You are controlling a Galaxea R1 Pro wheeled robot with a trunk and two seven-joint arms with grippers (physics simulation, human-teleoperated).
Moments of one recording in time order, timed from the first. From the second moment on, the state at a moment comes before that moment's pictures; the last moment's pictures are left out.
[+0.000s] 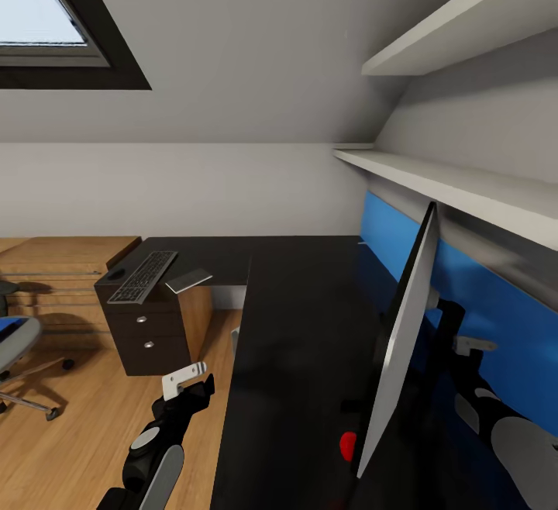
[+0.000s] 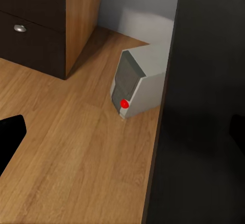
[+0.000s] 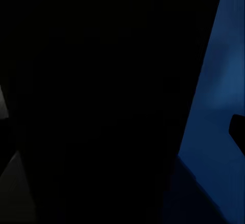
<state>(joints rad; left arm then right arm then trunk) -0.13 -0.04 -0.19 -1.52 0.44 0.40 0.51 -0.82 -0.28 -0.53 -0.10 0.31 -0.58 0.08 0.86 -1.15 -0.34</state>
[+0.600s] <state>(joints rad) -0.13 -0.04 -0.19 -1.52 0.44 0.40 0.51 -0.82 -0.29 -0.53 -0.10 0.32 -0.58 0.07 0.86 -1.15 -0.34</state>
